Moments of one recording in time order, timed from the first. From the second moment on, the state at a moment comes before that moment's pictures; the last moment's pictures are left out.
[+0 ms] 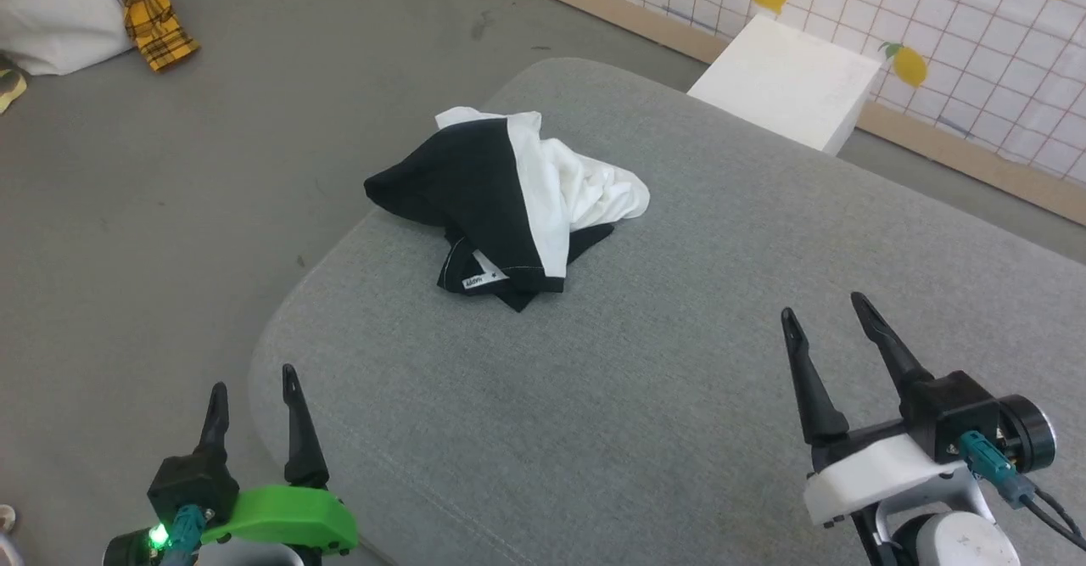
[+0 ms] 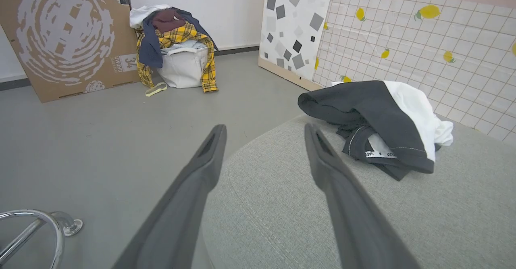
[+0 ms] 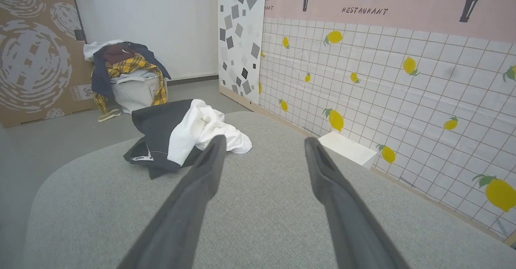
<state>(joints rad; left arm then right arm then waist) 0.05 0.13 -0.07 0.06 -0.27 0.22 -0.25 -0.02 -0.05 0.04 0.02 -0.01 0.13 -0.14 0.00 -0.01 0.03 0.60</state>
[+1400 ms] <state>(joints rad) -0.80 0.33 0.03 0.42 -0.52 0.29 0.79 -0.31 -0.14 0.07 -0.02 0.03 0.13 -0.20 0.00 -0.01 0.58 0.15</state>
